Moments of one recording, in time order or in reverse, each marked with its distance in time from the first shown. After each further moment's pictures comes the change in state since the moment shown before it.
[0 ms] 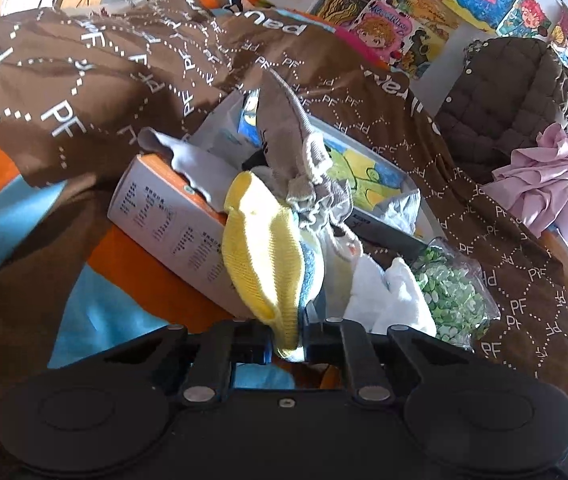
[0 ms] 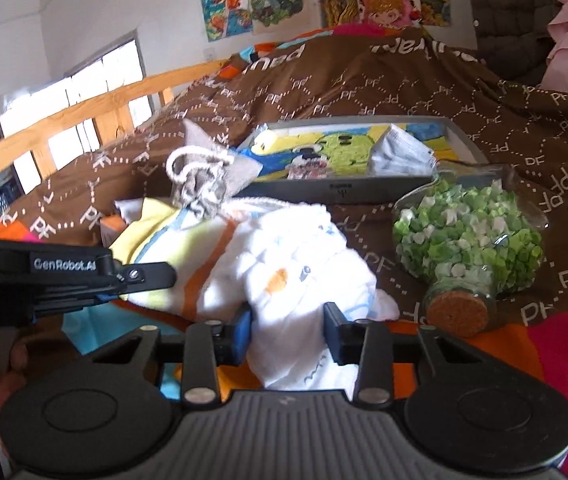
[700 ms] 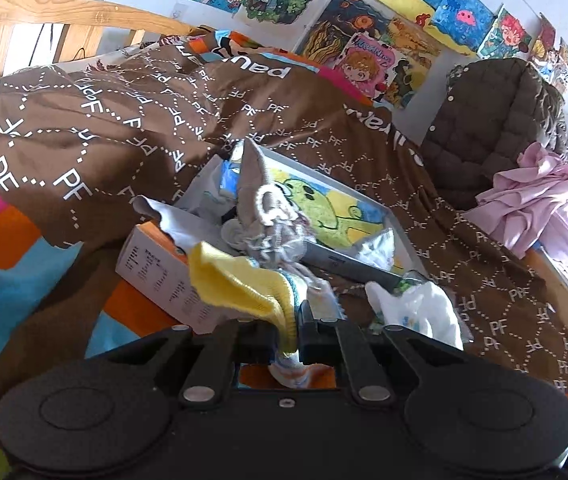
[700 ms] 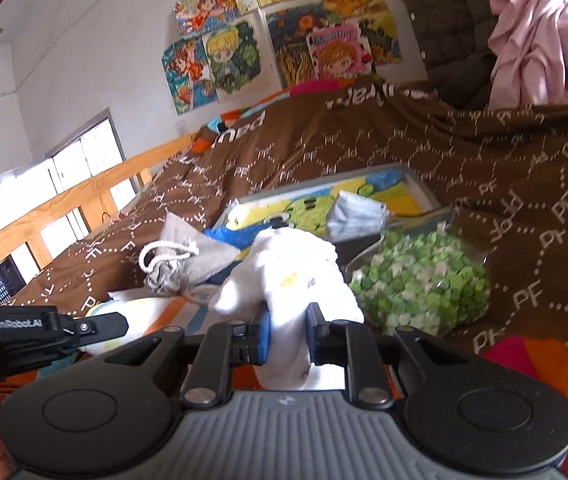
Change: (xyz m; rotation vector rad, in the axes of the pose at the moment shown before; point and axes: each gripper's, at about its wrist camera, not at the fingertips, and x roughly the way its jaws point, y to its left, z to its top) left arm -0.047 -0.027 0.011 0.041 -0.096 -0.002; right arm -0.039 -0.031 0.015 0.141 -0.184 -0.019
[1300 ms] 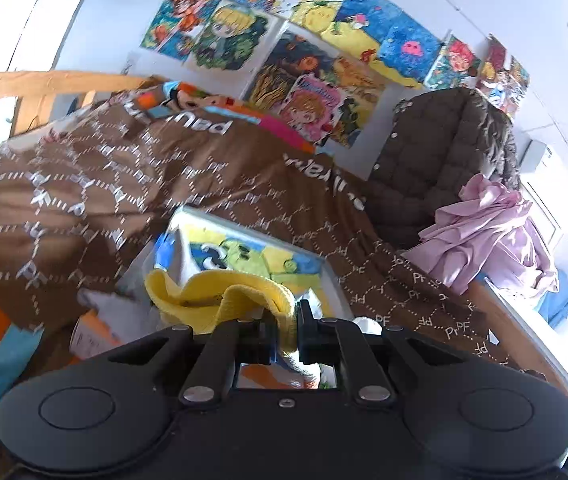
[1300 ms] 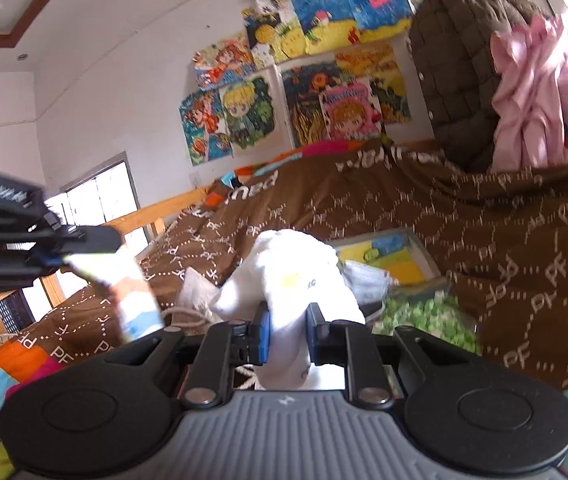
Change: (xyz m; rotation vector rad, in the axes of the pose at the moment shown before) left arm -0.051 -0.067 0.054 0.071 -0.106 -0.103; right arm -0.027 0.005 0.018 -0.048 -0.176 0.025
